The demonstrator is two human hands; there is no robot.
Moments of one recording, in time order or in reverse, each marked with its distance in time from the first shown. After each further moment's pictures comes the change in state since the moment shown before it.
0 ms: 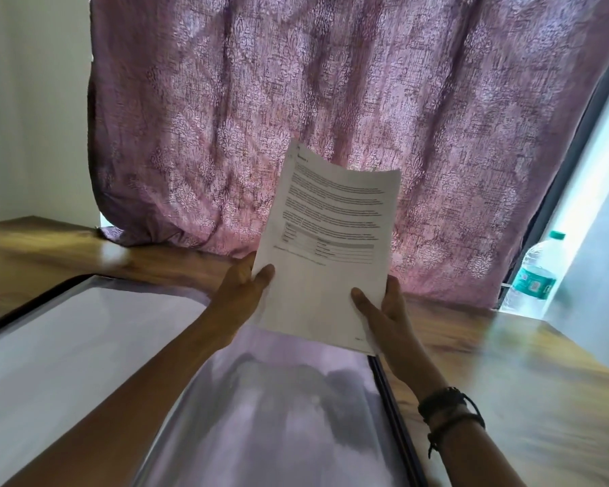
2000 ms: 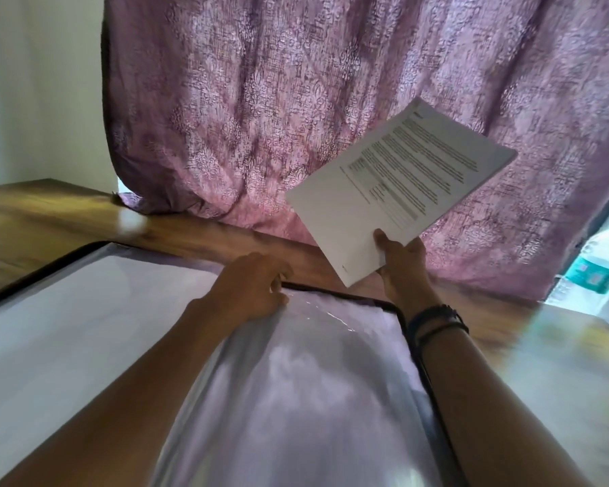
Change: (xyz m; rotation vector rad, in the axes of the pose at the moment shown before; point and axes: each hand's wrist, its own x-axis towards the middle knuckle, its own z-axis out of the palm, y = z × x) left_hand 0.016 -0.045 -0.043 0.976 -0.229 0.156; right_hand 0.083 0.012 0.048 0.283 0.210 0.239
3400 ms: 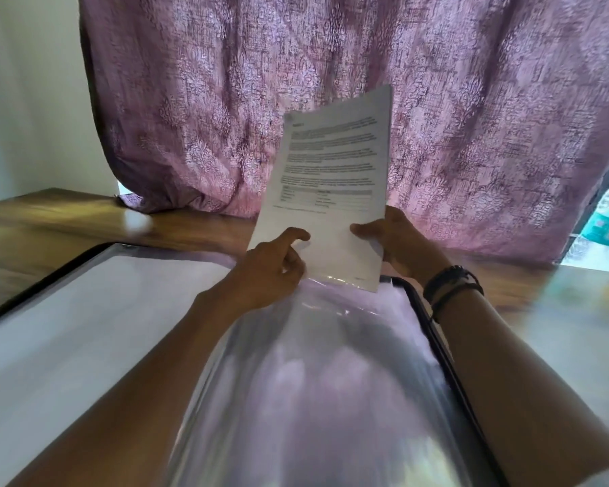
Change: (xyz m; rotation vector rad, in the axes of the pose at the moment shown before) left_hand 0.001 0.011 0.007 -0.299 -0.091 0.014; right_hand 0.014 0.004 -0.008 -0.338 -0.426 0.058
